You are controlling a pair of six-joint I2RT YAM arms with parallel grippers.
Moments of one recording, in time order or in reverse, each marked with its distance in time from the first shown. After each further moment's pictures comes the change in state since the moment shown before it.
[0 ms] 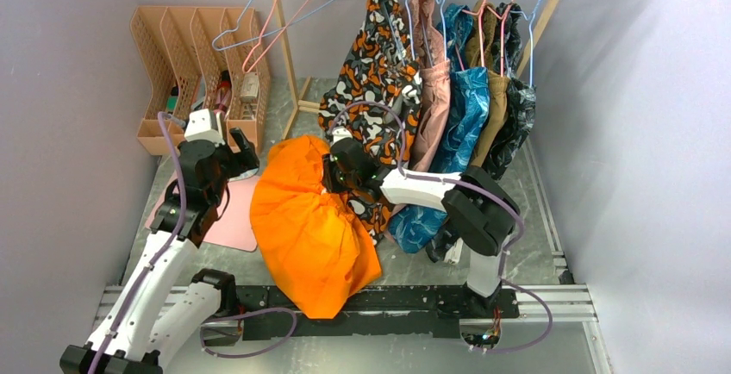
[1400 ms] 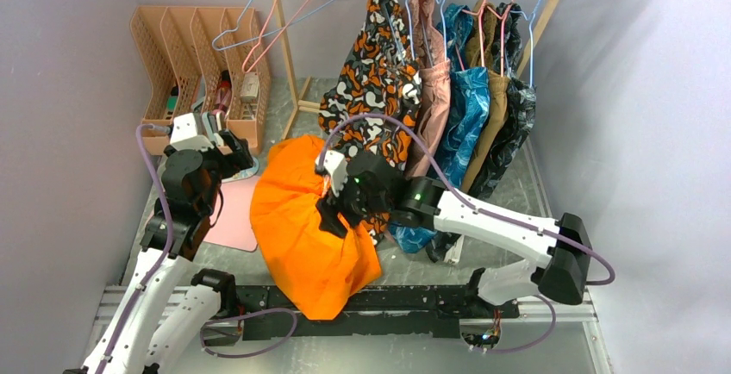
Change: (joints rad) left arm 0.002 -0.110 0.000 0.009 -0.021 0.000; right arm 0.226 -0.515 -0.006 -0.498 -0.287 -0.362
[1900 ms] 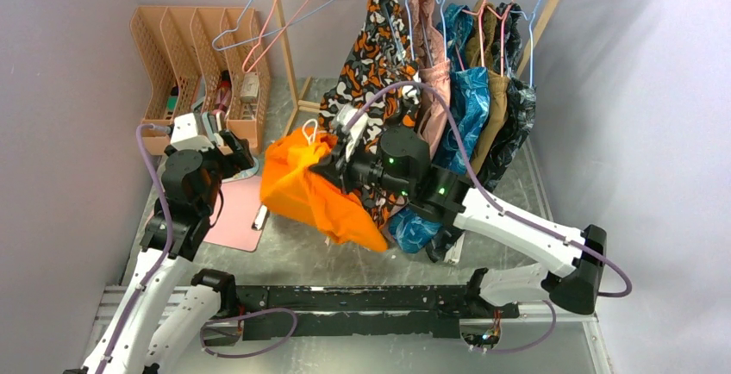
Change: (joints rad) left arm 0.000 -0.001 0.000 0.000 0.010 0.000; right arm -0.067 -0.068 0.071 0.386 0.148 0.021
